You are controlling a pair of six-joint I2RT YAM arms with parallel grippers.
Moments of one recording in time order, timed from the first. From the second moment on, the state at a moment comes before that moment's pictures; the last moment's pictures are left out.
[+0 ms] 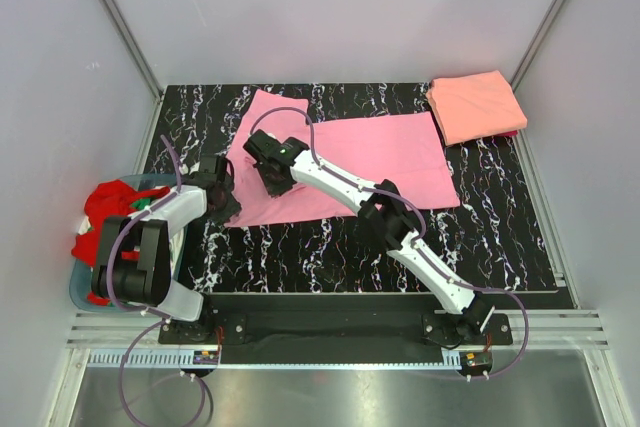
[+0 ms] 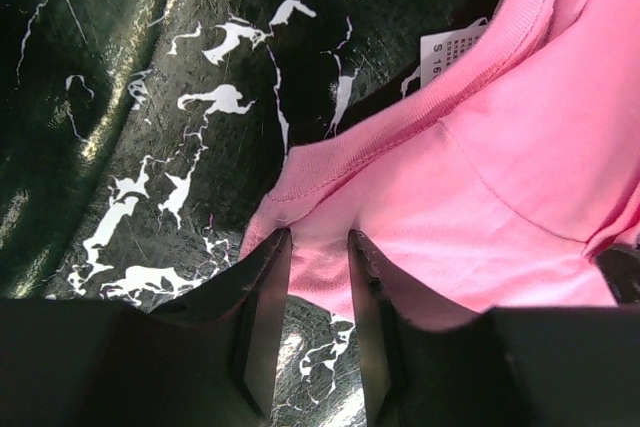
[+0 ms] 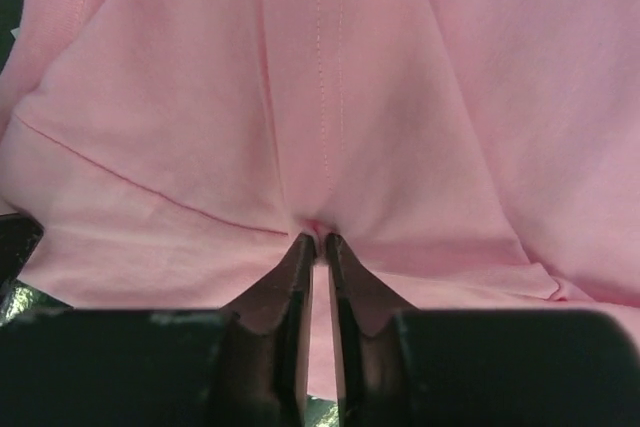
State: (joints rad) left arm -0.12 1.49 0.76 -0.44 -0.15 -0.75; right arm 0.92 2.66 2.57 -0.99 0.13 0.39
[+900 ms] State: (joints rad) left arm -0.11 1.47 0.75 -0.44 -0.16 -0.76; right arm 0.71 2.66 2.57 -0.72 0.23 0.22
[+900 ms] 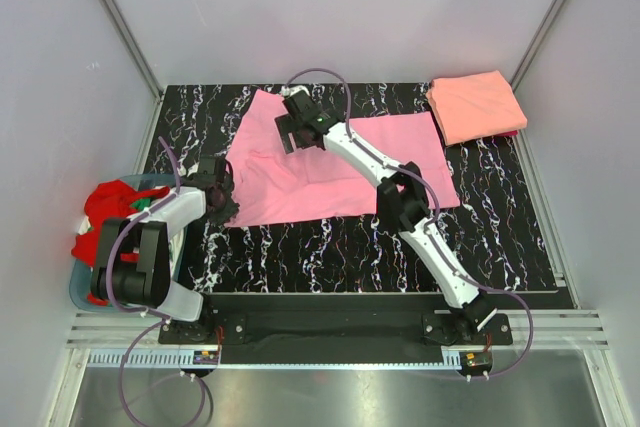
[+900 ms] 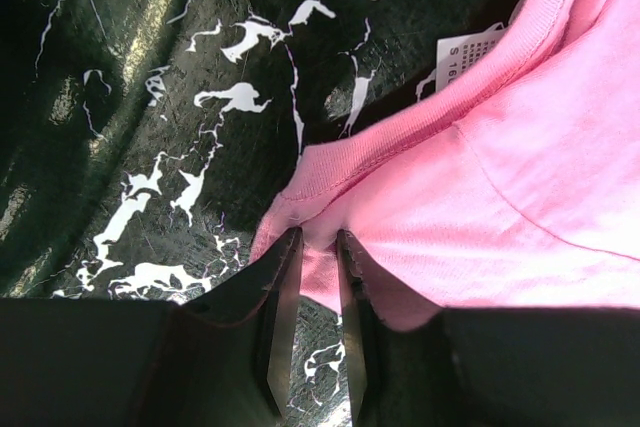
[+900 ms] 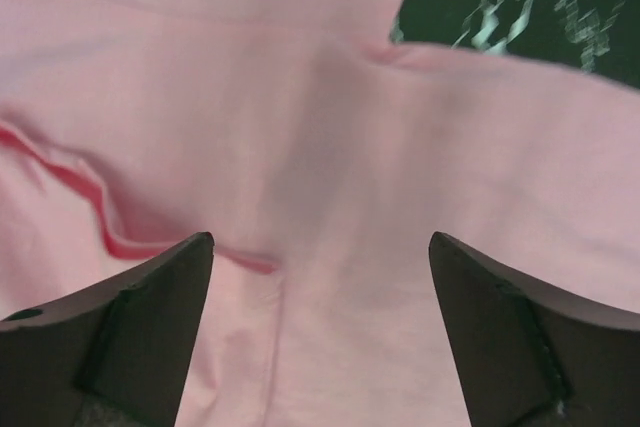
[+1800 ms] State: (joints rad) left arm -0.14 1.27 0.76 -0.60 -0.20 -0.76; right arm 0.26 1.57 1.16 -0.65 0.20 0.49
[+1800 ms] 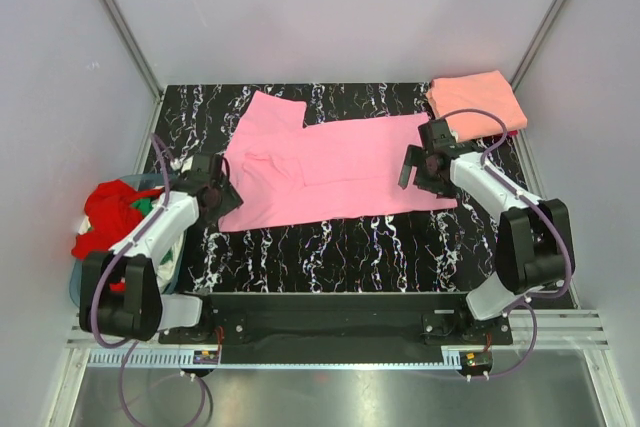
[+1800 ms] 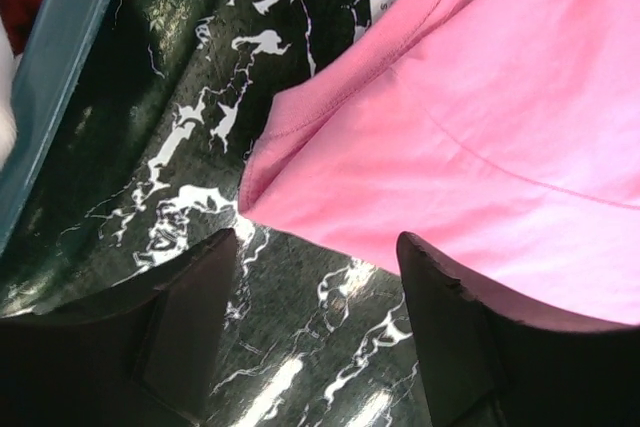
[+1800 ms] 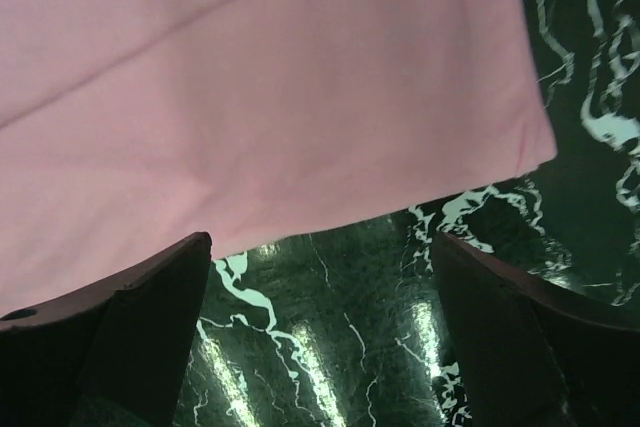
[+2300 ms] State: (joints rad) left arm -0.05 1.91 1.66 -0.62 -0.11 -0.62; right arm 0.26 1.45 0.99 -0.52 -0.08 0.60
